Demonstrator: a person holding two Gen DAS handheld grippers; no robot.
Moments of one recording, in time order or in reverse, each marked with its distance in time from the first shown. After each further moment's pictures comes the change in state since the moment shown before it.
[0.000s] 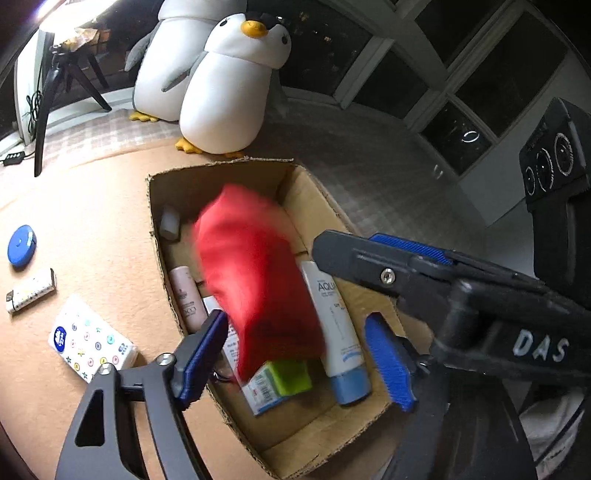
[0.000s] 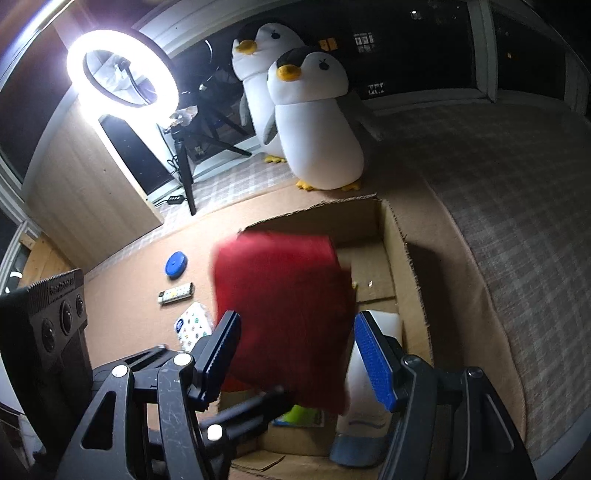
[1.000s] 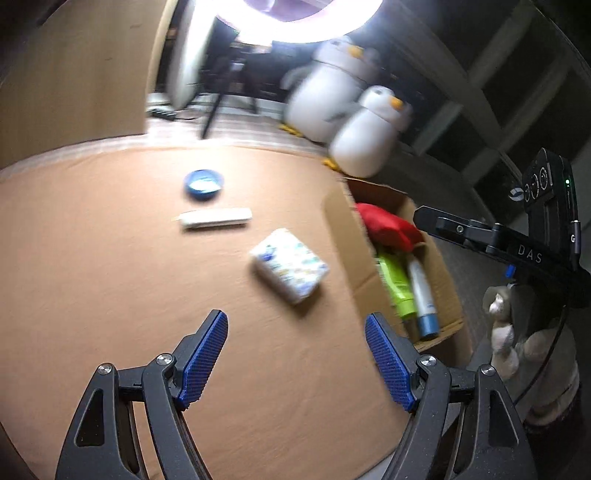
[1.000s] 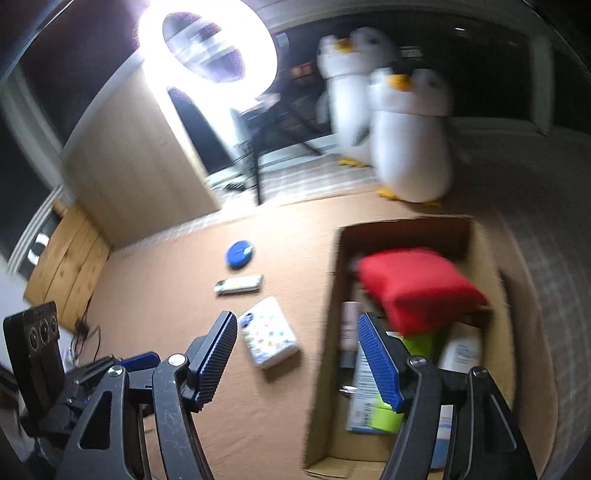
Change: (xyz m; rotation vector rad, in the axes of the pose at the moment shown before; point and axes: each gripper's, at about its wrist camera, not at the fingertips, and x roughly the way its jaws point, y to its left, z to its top) left arm -0.157 0.132 -0.093 -0.229 -0.132 0.174; right arm 0.008 0.098 -0.013 -0.194 0.013 0.155
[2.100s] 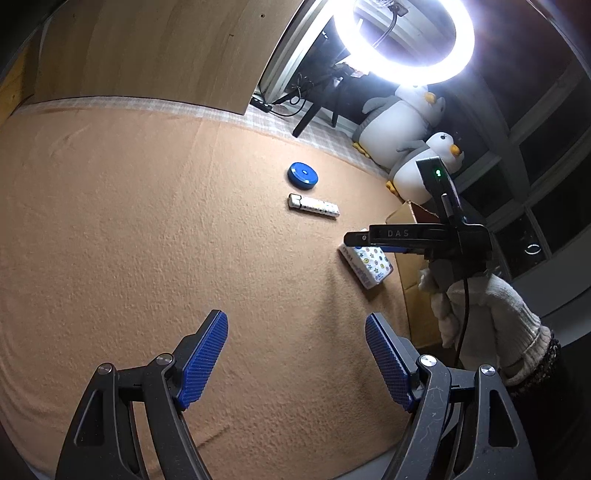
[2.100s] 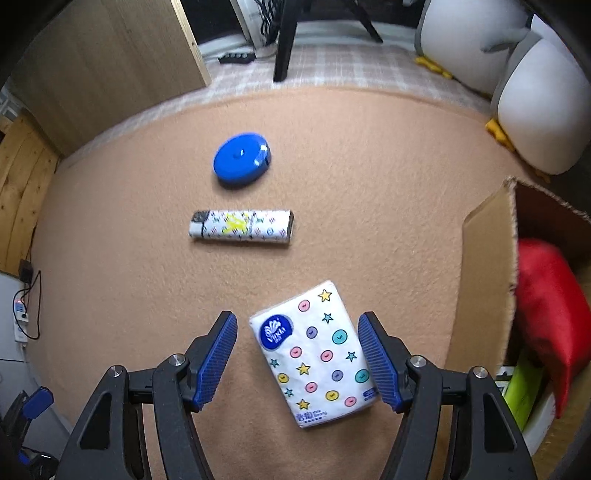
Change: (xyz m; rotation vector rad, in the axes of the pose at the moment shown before) left arm -0.057 0.092 -0.041 -0.198 -0.049 0.034; right arm 0.173 0.047 0.012 -0.062 0.424 -0.143
